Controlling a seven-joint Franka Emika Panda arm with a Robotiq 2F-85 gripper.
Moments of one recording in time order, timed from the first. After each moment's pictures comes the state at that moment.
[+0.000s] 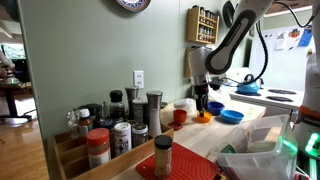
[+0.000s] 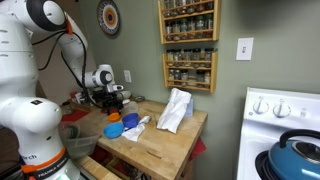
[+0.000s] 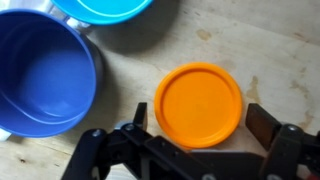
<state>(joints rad) 0.20 0.13 0.15 -2.50 -0.19 2.47 0.20</state>
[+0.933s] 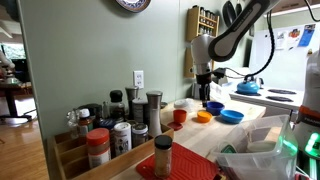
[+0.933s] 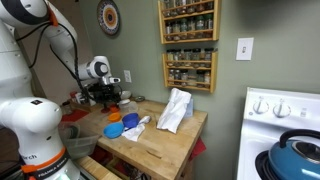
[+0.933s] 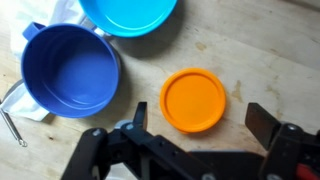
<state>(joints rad) 0.21 -0.04 0.17 -2.53 -0.15 2.34 0.13</state>
